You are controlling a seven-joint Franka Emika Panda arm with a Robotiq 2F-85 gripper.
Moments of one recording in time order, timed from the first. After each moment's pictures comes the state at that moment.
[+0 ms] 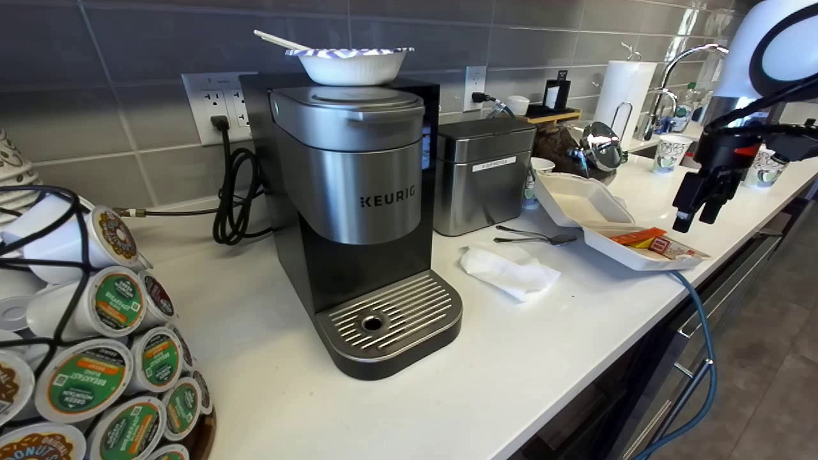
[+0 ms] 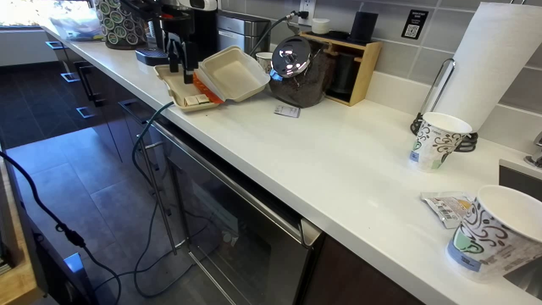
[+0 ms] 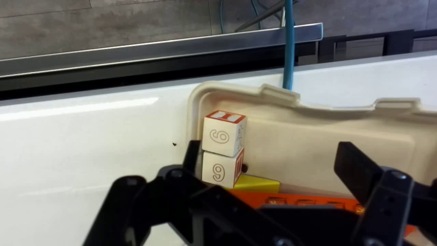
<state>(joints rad) -0.10 0.04 -0.11 -2.27 0.05 2.26 -0.14</state>
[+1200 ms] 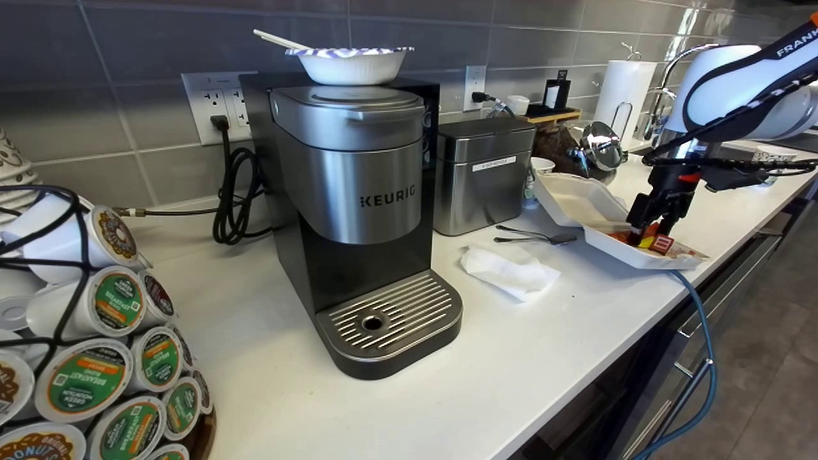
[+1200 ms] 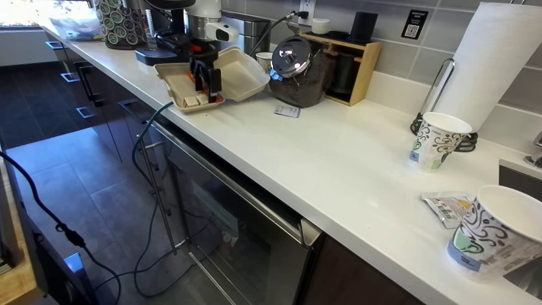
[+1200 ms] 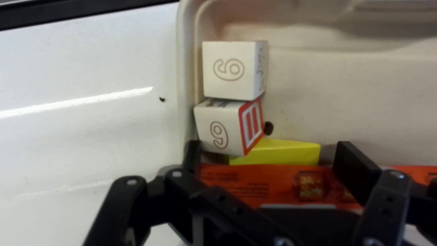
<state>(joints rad) -0.13 0.29 -0.08 -2.11 0.12 2.38 -0.15</state>
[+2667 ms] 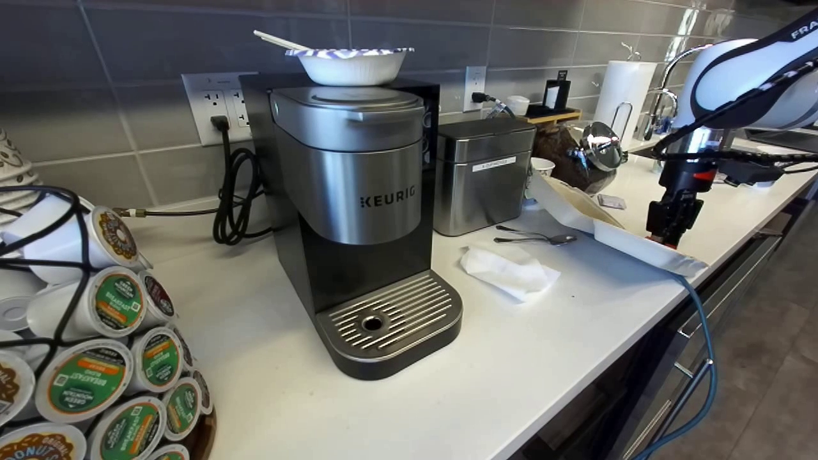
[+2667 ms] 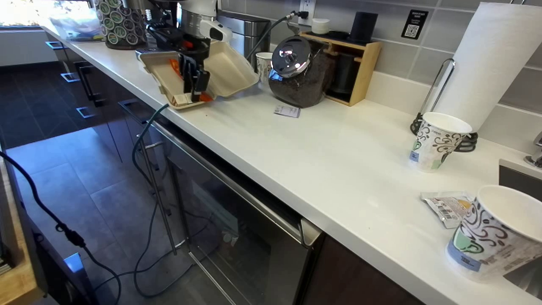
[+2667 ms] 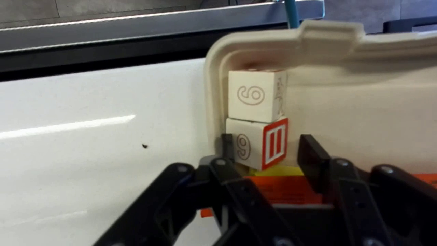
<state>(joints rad) -0.14 0.24 -0.07 -2.12 0.15 2.23 -0.22</state>
